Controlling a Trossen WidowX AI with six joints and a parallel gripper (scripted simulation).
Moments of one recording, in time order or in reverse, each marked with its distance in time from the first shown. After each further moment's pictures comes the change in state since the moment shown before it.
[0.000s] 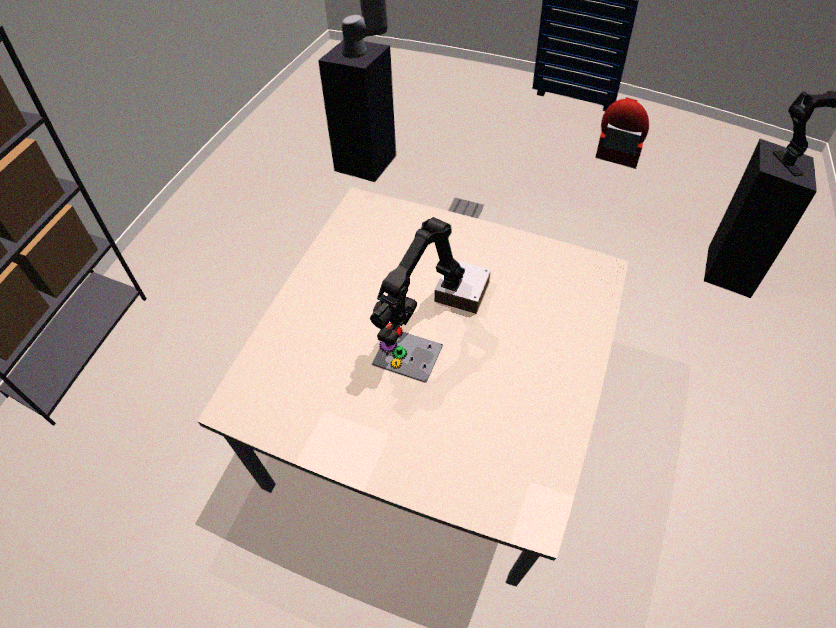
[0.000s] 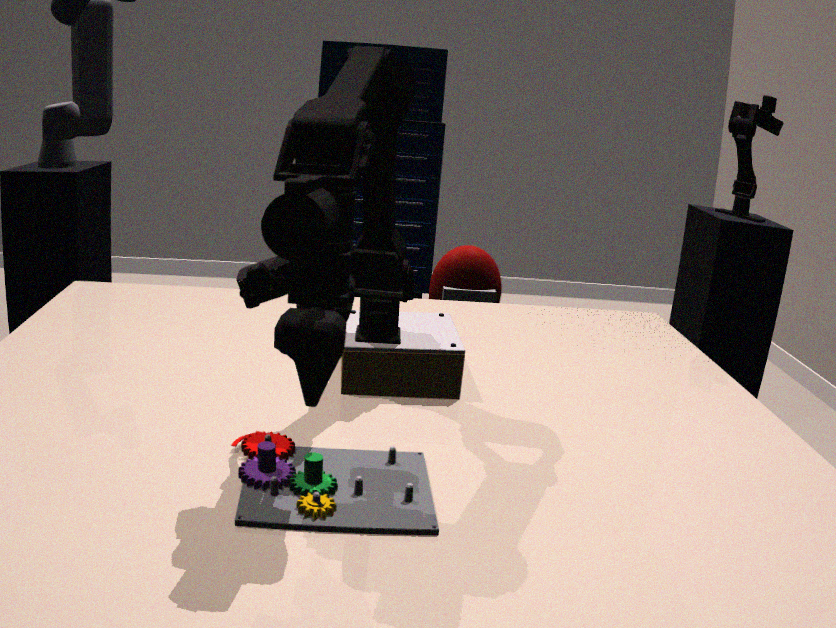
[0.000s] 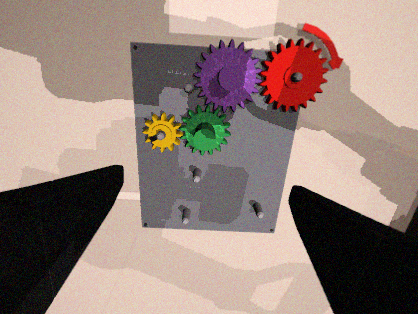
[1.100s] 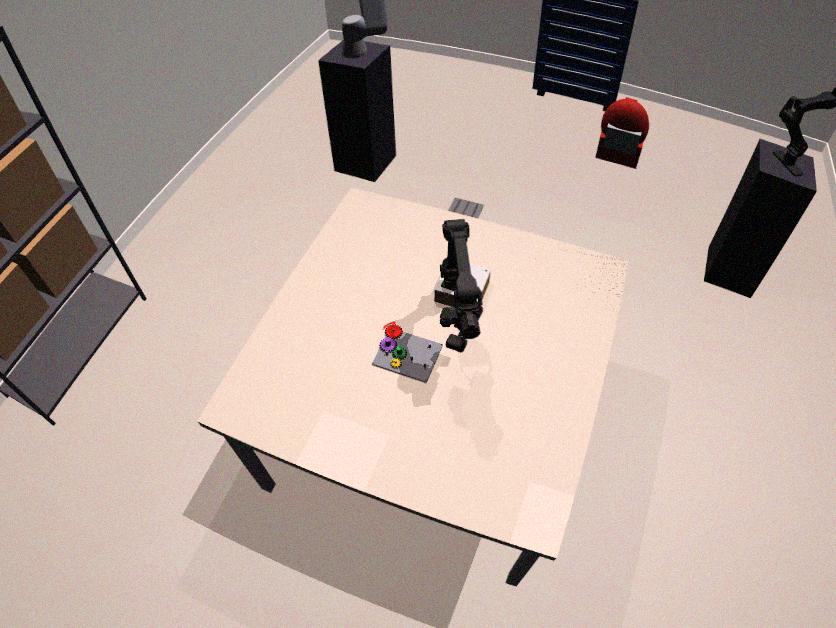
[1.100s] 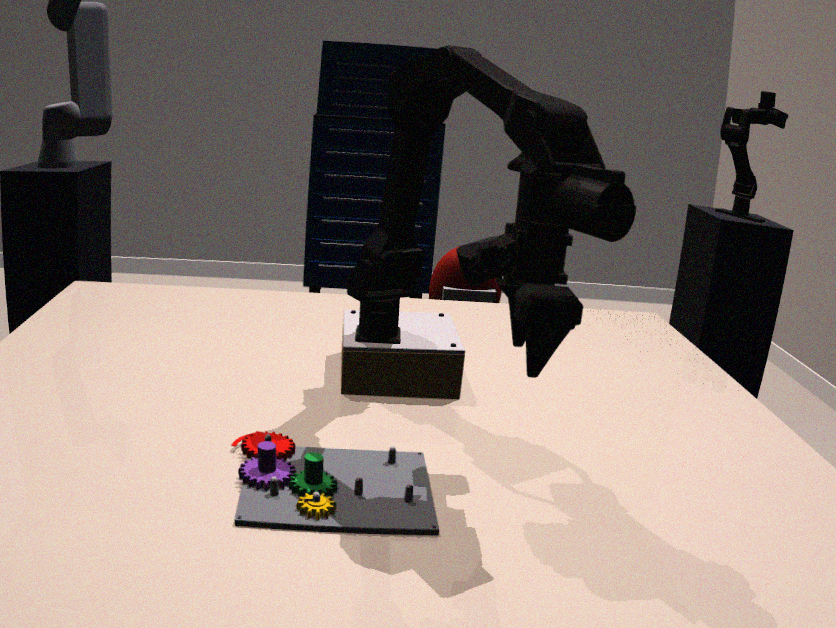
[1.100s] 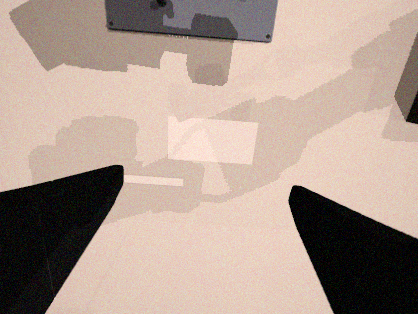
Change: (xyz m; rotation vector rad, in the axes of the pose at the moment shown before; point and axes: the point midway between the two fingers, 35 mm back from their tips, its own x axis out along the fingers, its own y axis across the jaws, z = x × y) arm -0.029 -0.050 -0.221 -0.016 0.024 0.000
